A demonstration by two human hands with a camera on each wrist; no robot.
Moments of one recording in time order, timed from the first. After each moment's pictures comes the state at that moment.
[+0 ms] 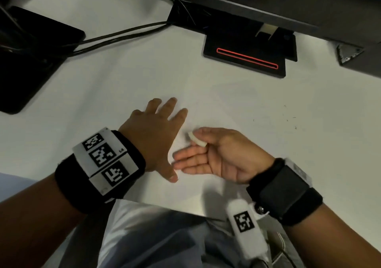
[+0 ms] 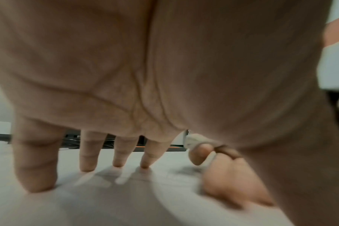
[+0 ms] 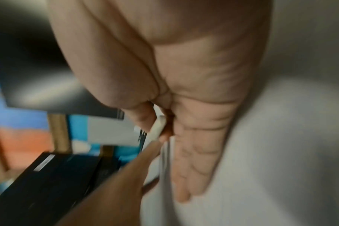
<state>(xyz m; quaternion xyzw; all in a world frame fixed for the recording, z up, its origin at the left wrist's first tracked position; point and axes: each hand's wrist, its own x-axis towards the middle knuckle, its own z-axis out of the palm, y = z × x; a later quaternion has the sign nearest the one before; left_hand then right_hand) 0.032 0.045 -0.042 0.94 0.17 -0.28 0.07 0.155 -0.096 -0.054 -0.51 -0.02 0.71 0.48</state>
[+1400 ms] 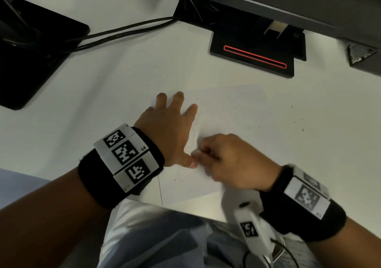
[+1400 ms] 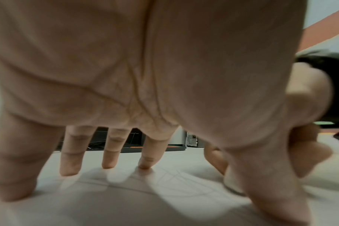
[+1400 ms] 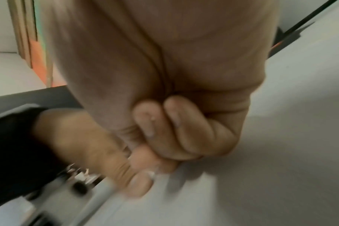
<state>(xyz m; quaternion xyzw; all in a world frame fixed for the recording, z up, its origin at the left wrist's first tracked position) 0.045 0.037 -0.044 0.95 0.20 -0.22 0.07 0.151 -0.099 -0.043 -0.78 -0.50 0.37 0.11</state>
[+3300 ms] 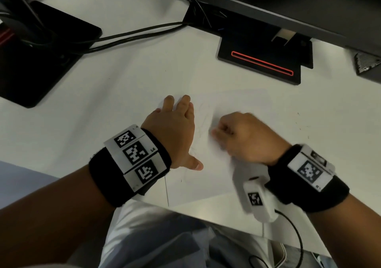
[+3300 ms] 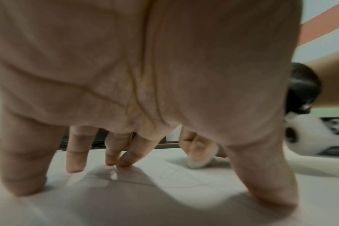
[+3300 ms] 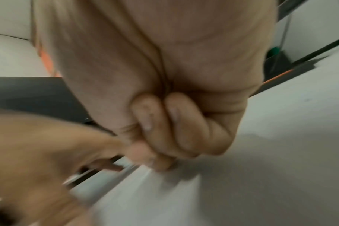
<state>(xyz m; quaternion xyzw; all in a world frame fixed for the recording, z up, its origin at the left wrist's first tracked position) 0.042 0.039 -0.043 0.95 0.21 -0.24 0.08 0.184 -0.074 -0.036 -0.81 -0.49 0.32 0.09</state>
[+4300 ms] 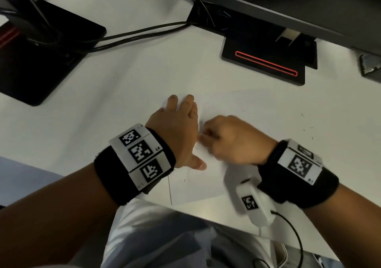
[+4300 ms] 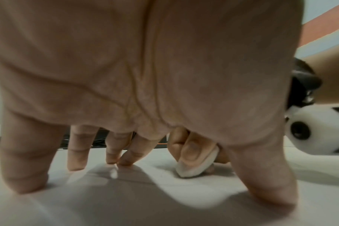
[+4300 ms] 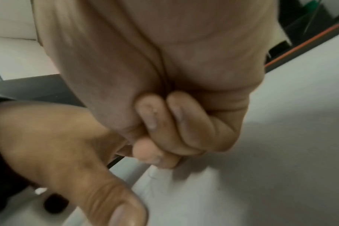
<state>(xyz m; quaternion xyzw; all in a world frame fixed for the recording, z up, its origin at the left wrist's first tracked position) 0.042 0.038 -0.043 0.95 0.22 -0.23 0.07 0.165 -0.055 -0.038 -0.76 -0.56 0.33 0.04</state>
